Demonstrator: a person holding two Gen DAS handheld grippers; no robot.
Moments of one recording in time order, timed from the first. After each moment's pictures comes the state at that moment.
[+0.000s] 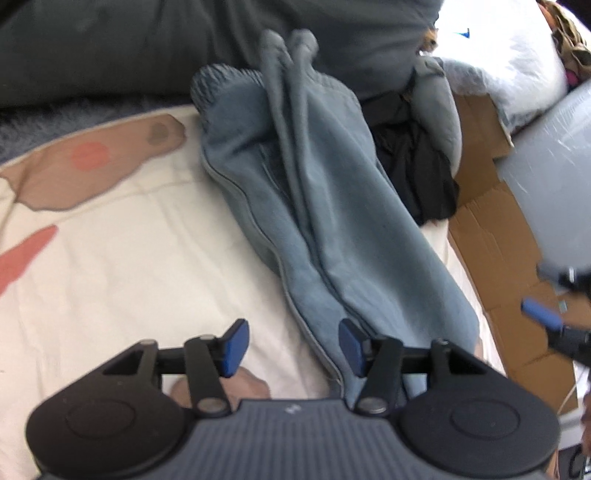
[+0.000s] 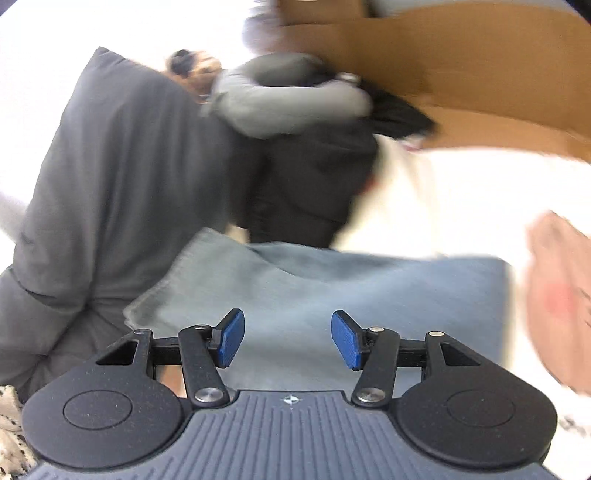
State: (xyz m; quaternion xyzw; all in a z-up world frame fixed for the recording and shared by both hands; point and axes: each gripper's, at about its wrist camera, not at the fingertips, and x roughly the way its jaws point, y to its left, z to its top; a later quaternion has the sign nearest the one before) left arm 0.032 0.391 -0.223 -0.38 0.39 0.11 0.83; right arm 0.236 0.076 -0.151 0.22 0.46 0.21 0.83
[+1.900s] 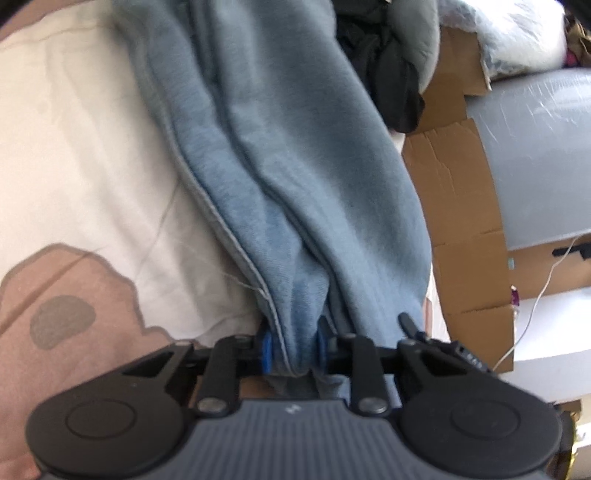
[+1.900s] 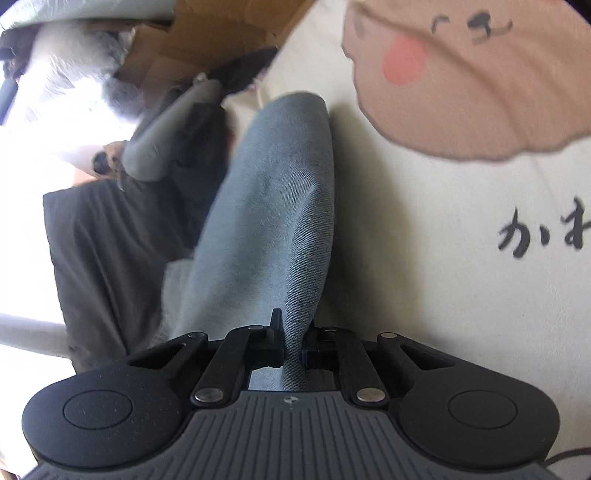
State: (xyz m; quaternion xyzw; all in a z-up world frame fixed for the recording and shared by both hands) left arm 0.068 0.333 -0.275 -0.47 0.45 -0.02 0.76; right arm 0.195 -0.025 -0.332 0.51 0.45 0.20 0.71
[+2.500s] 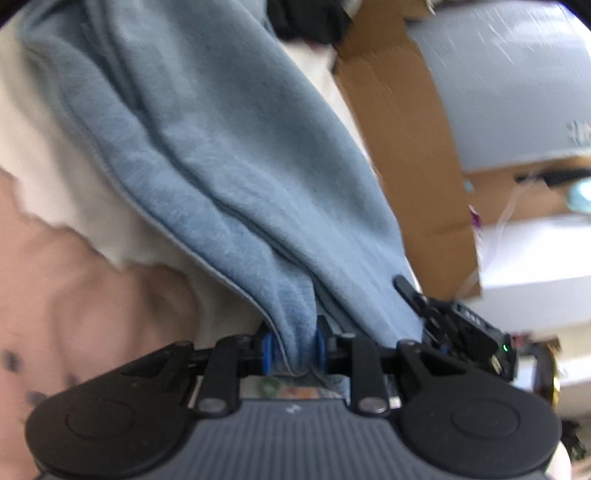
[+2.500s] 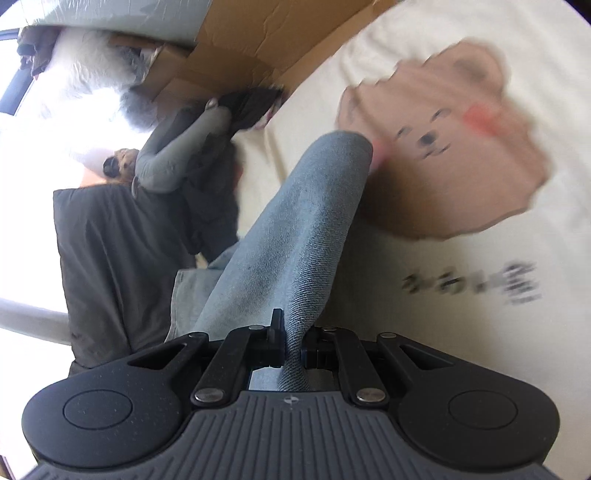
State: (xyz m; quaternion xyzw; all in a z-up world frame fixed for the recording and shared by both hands) left arm 0.076 0.266 -0.278 -0.45 0.50 -0.15 0.73; right arm 0.154 -0.118 -0.271 0.46 0.46 0.18 0.74
